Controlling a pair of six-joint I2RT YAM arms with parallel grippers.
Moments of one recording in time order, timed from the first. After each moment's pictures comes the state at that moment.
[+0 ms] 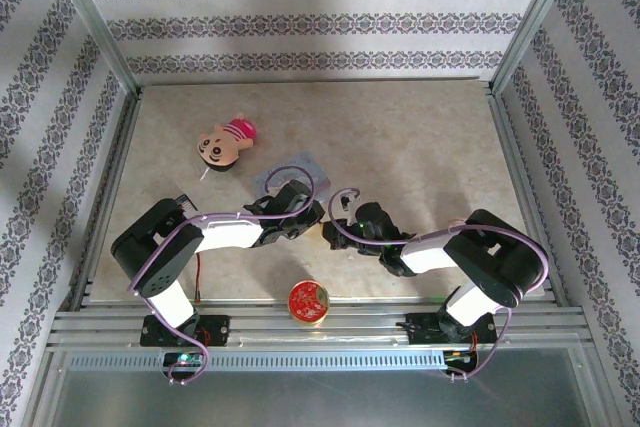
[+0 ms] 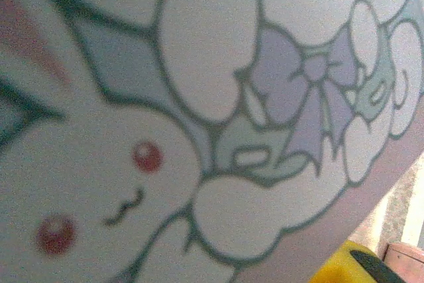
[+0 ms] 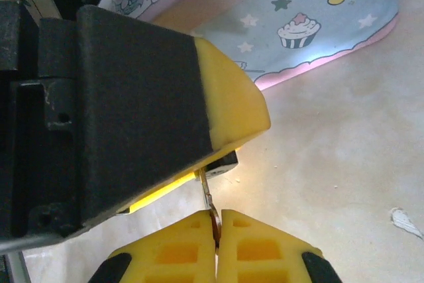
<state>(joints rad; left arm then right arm) -0.76 1.68 0.78 0.09 -0.03 -1.30 0.78 1.57 0.37 0.68 -0.20 0.74</state>
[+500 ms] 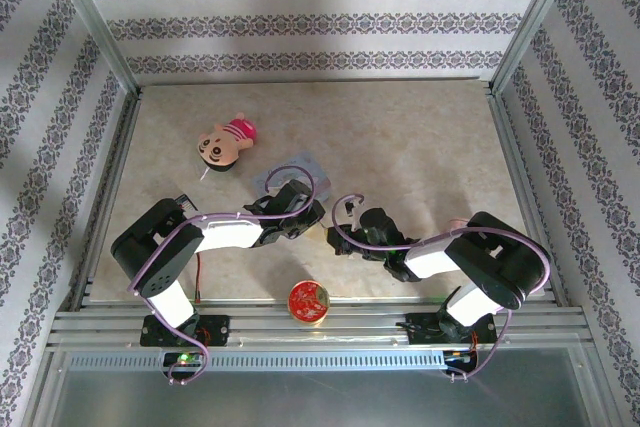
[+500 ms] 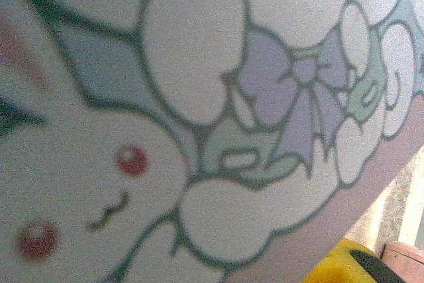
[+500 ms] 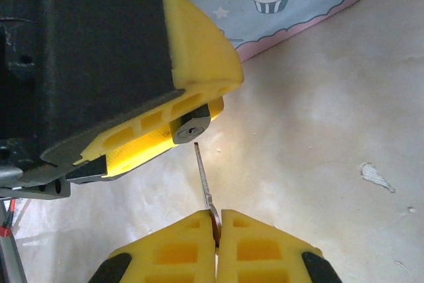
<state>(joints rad) -0.76 1.68 0.78 0.10 -0.03 -1.30 0.78 1.55 0.31 0.71 -0.20 0.74</state>
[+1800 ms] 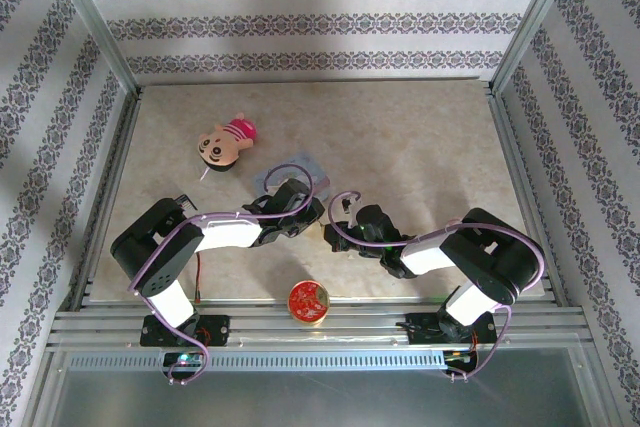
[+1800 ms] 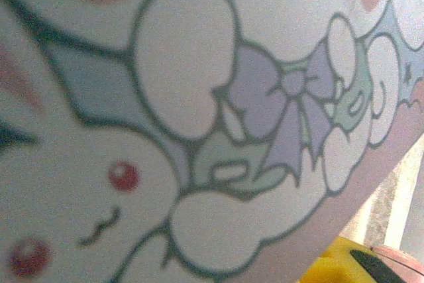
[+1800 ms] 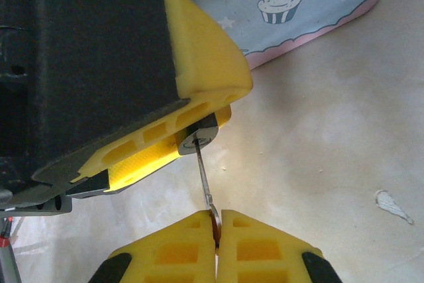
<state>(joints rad) -0.75 1.68 0.77 0.13 -0.02 -1.32 0.78 1.59 0.36 0.70 -0.19 0.74</state>
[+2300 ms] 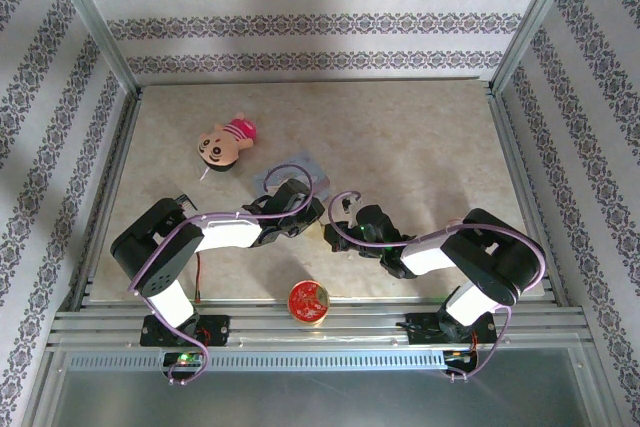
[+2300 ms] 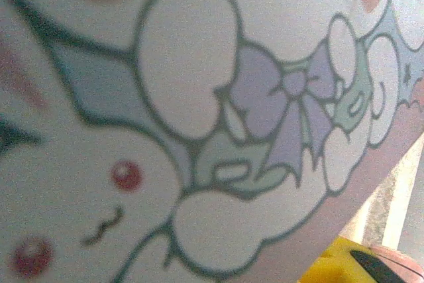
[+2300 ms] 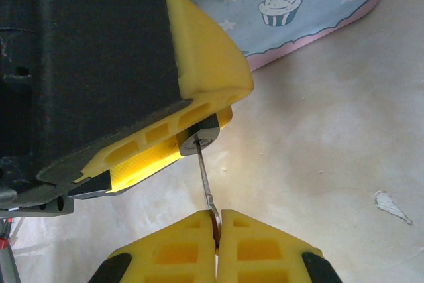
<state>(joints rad) -0.75 1.68 0.77 0.14 -0.02 -1.32 0.78 1.58 0.36 0.70 -0.19 0.74</state>
